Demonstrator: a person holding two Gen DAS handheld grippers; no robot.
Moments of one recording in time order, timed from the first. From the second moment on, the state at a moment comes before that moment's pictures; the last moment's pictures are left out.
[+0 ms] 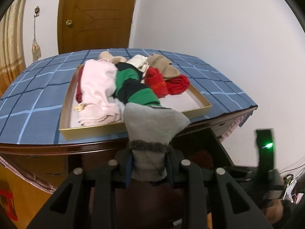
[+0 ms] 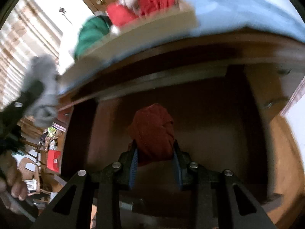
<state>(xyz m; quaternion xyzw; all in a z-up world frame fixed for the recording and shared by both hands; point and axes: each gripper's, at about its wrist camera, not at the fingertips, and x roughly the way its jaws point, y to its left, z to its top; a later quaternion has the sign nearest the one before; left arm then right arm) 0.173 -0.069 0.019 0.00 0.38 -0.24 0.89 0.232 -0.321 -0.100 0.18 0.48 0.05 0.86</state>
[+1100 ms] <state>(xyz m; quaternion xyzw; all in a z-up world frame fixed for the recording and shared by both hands) 0.236 -0.149 0.042 0.02 0.35 -0.23 0.91 0.297 -0.368 0.016 0.08 0.33 0.00 0.94</state>
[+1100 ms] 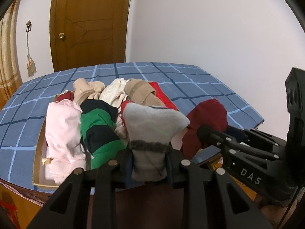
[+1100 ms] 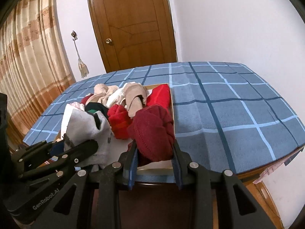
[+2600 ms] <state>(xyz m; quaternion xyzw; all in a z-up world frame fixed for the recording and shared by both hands) 0.241 -0.125 0.042 0.00 0.32 -0.13 0.94 0.311 -0.373 0.001 0.10 0.33 0.05 0.94</state>
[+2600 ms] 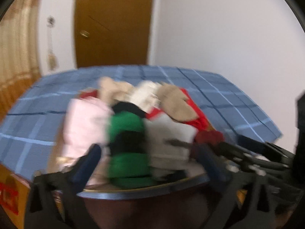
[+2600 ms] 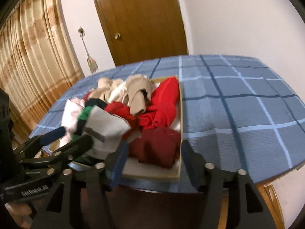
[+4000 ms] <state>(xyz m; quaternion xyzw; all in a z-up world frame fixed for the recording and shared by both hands) 0.041 -0.057 0.069 0.03 0.21 -0.04 0.98 0.037 -0.317 0.052 0.17 0.08 0.02 0.98</state>
